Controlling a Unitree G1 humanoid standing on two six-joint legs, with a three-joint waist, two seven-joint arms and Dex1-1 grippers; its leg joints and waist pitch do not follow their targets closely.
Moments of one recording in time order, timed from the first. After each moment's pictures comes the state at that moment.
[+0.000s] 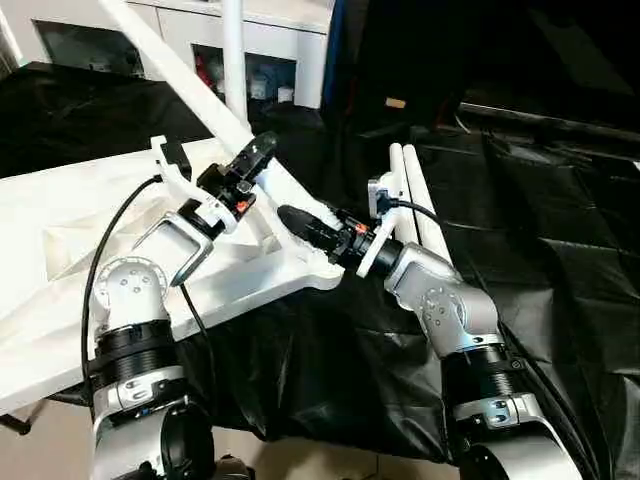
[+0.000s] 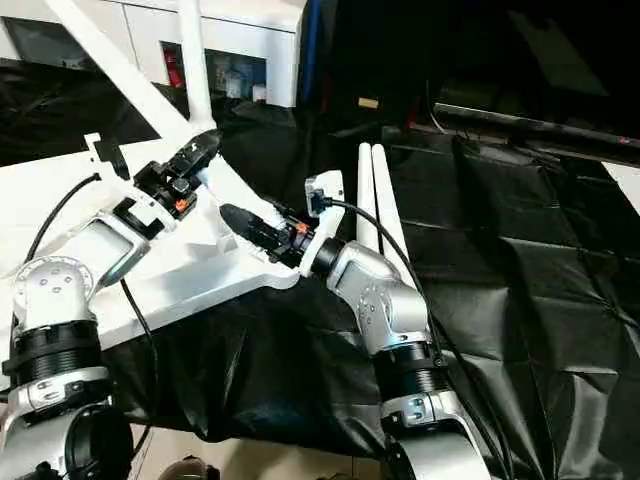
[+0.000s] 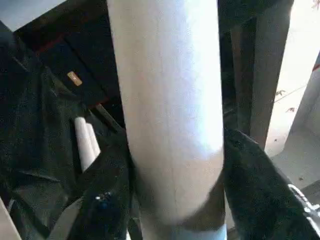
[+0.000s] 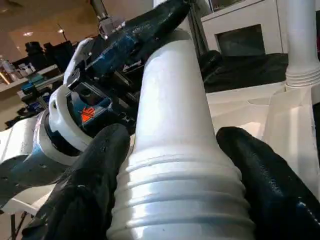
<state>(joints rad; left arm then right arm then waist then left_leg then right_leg) -0.65 0.06 0.51 0.23 -0.86 0.83 -0.38 -0.58 0.04 -0.01 0.37 0.44 0.39 0.79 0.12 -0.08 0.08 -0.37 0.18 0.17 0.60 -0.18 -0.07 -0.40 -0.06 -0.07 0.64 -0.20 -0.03</state>
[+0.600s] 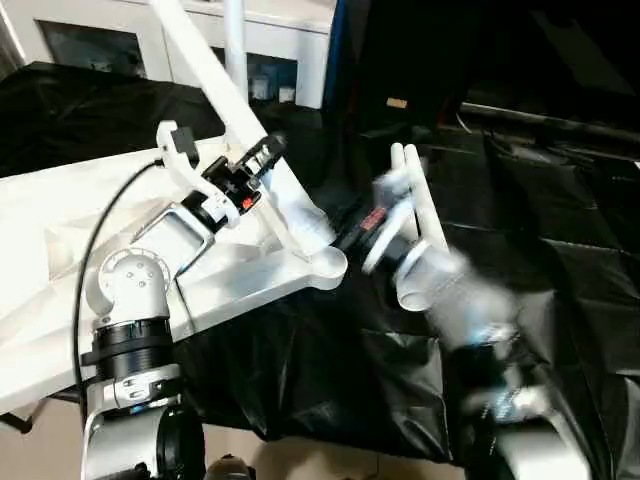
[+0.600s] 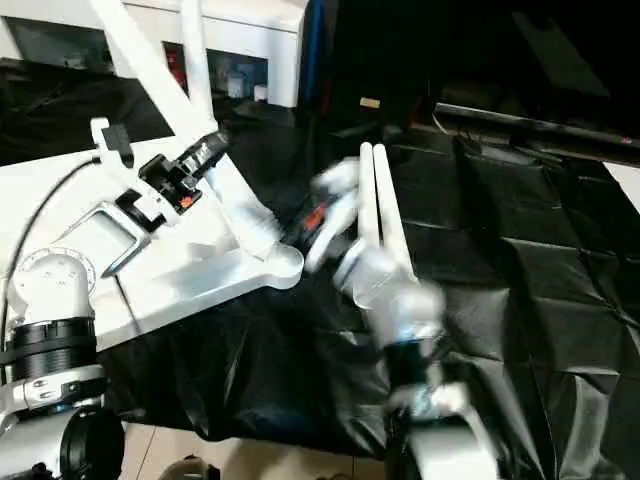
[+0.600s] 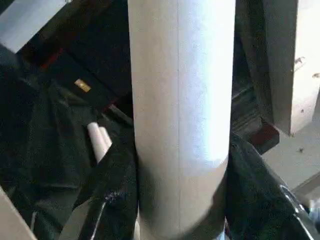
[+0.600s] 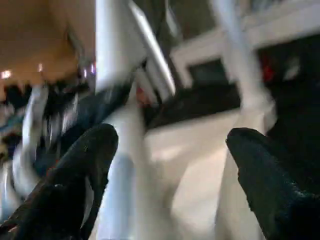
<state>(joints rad) -0.65 0.11 0.39 0.14 -0.79 0.80 -0.38 -0.68 -0.03 -0.19 0.36 0.57 0.48 0.69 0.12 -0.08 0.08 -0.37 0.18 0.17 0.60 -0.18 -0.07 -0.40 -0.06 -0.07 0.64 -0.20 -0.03</state>
